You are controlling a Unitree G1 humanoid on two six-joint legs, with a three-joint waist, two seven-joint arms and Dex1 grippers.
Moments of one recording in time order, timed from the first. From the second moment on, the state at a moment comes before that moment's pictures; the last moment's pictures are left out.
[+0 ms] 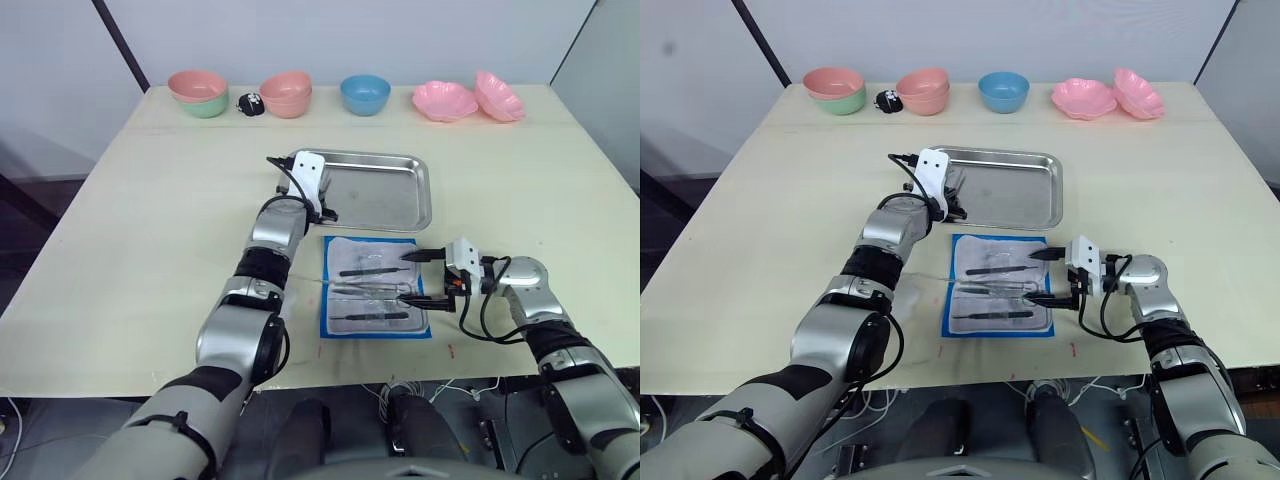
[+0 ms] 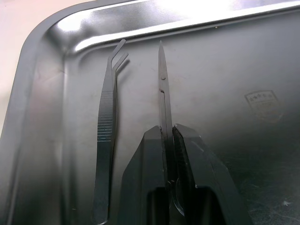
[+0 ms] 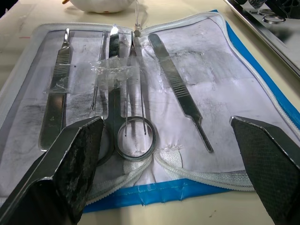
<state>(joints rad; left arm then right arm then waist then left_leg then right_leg) -0.99 0.16 0.03 0.80 0.00 0.51 -0.15 -0.57 -0.42 0.16 0.76 0.20 -0.36 1.38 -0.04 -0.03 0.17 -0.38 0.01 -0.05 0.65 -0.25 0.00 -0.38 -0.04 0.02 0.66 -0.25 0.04</state>
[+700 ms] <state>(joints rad) -0.99 0.16 0.04 0.74 -0.01 0.52 -0.15 -0.57 -0.42 0.16 0.76 0.20 -0.36 1.37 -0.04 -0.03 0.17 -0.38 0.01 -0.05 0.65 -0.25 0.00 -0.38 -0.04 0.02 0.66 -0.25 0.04</state>
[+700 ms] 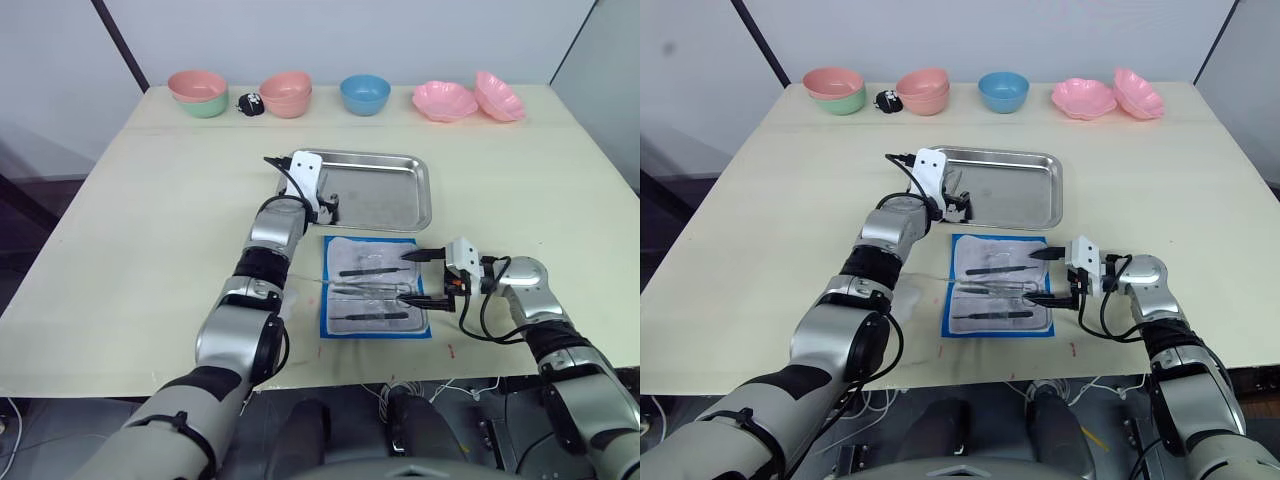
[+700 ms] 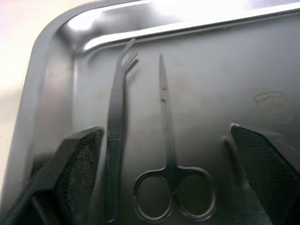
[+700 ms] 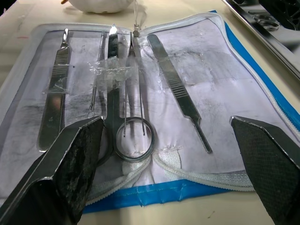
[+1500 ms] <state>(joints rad) -0.70 0.45 -0.08 0.22 -0.19 0.47 -0.91 -0.58 -0.41 0.16 0.77 0.19 -0.37 1.36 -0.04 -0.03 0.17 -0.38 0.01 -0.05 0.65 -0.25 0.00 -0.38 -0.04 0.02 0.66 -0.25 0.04</state>
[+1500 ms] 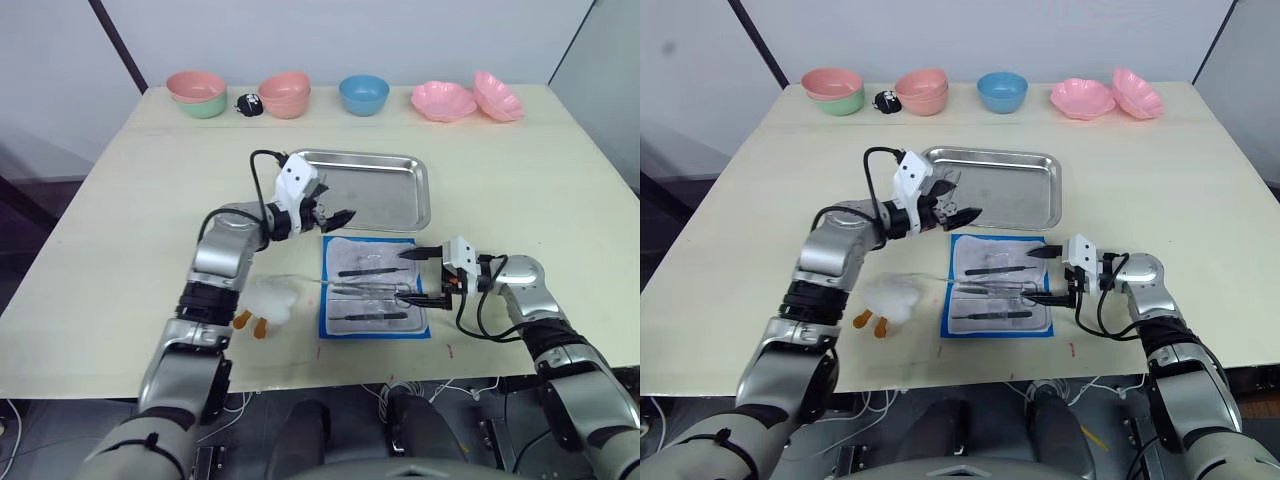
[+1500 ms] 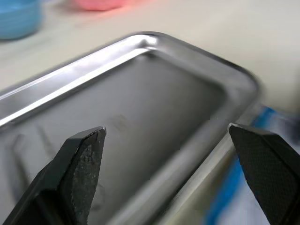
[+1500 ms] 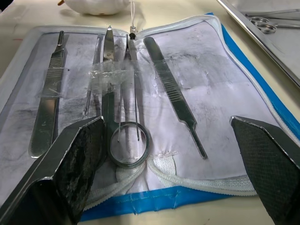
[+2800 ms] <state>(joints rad) -0.74 0.75 -0.23 0.38 -0.34 -0.01 -1.55 -0.57 -0.43 0.16 0.76 0.19 -0.37 1.37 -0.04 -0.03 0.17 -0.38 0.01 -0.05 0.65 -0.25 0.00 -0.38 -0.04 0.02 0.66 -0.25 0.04</state>
